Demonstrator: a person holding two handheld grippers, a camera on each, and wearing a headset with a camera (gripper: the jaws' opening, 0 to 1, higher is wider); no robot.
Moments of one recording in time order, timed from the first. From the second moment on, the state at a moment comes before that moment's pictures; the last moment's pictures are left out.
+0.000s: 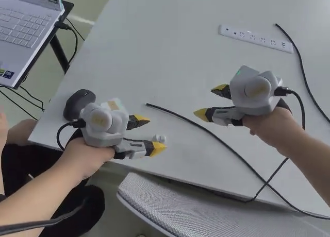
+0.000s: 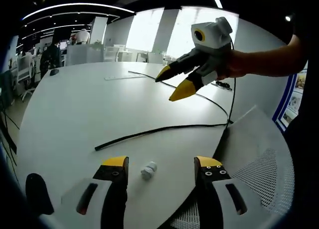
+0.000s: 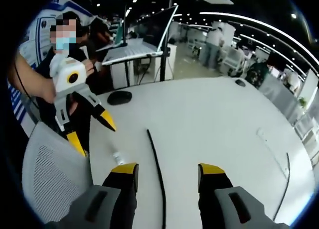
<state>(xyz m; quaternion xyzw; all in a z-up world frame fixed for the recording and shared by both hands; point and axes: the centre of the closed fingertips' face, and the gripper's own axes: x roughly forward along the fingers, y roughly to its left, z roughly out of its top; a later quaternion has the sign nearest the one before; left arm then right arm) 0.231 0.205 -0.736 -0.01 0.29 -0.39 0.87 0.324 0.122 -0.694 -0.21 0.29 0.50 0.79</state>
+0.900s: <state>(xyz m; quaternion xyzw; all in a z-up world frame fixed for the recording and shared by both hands) 0.217 0.205 -0.690 -0.05 0.28 -0.37 0.88 0.257 -0.013 -0.671 -0.04 0.29 0.41 0.86</state>
